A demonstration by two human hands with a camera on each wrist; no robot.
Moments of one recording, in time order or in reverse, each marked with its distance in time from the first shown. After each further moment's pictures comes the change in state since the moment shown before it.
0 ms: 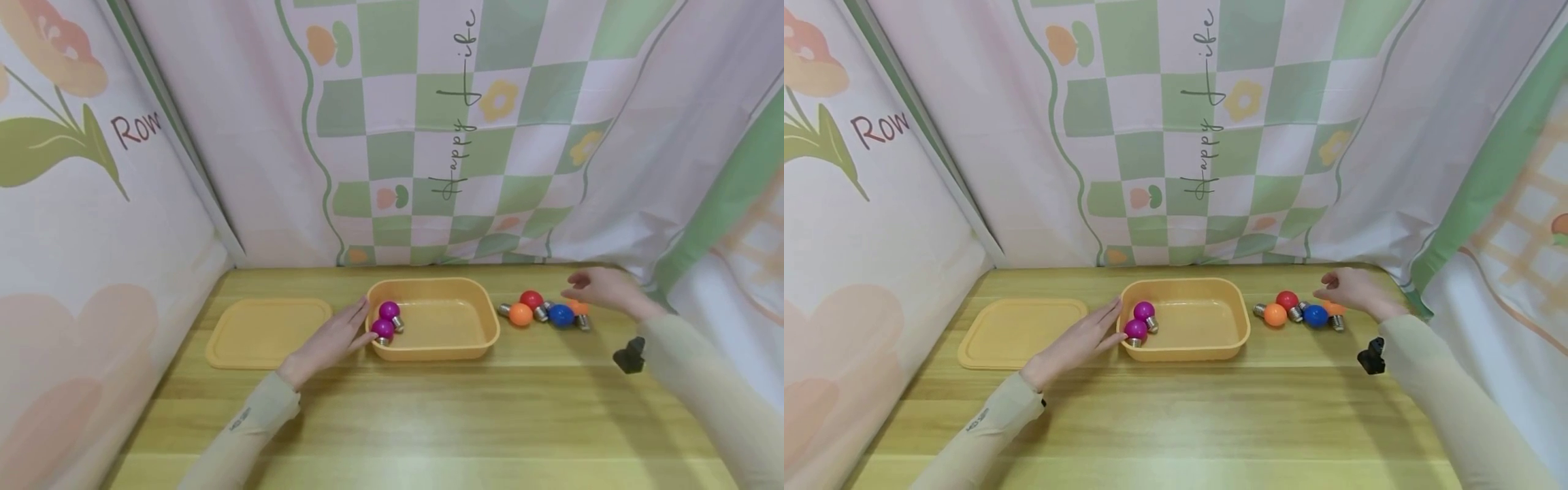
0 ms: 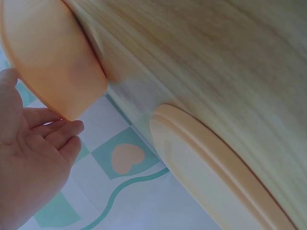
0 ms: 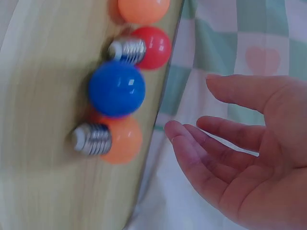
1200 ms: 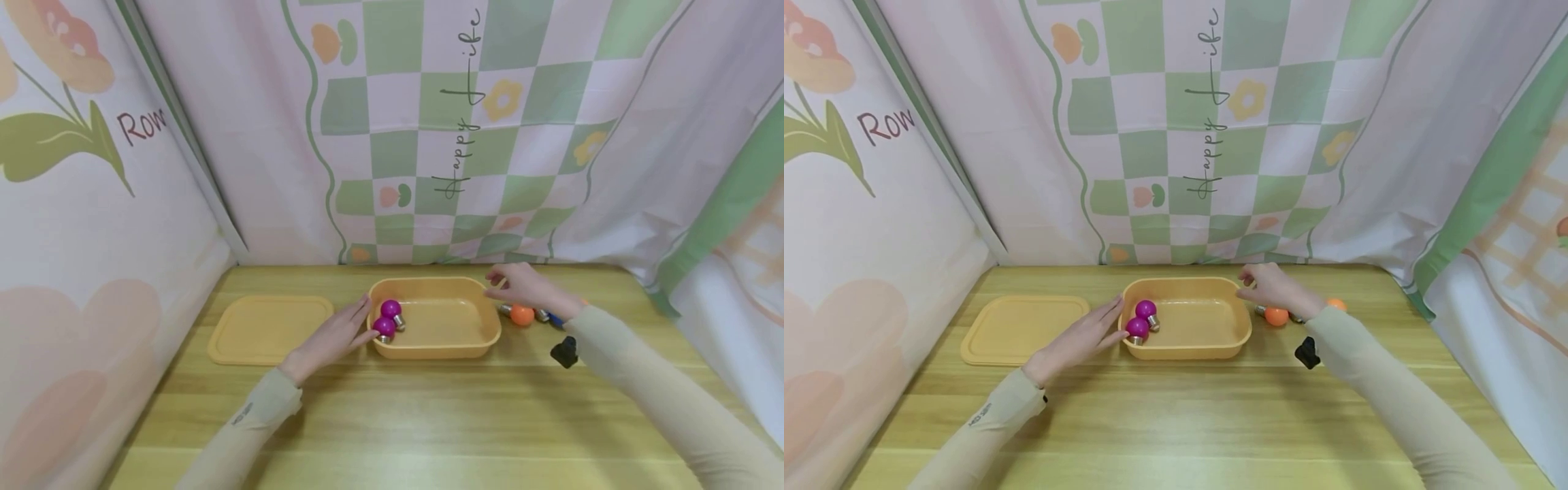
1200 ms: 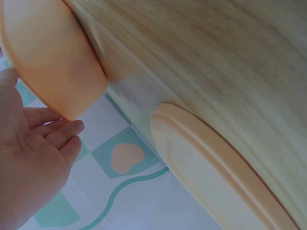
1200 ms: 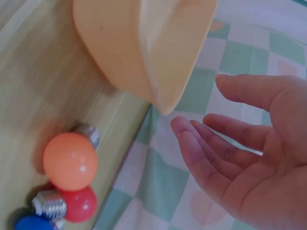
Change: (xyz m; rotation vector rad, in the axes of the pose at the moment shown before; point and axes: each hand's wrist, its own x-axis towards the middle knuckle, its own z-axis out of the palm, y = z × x) left_hand 0.001 -0.002 0.000 -0.004 -0.019 -0.016; right_hand 0.028 -0.126 0.023 0.145 0.057 -0.369
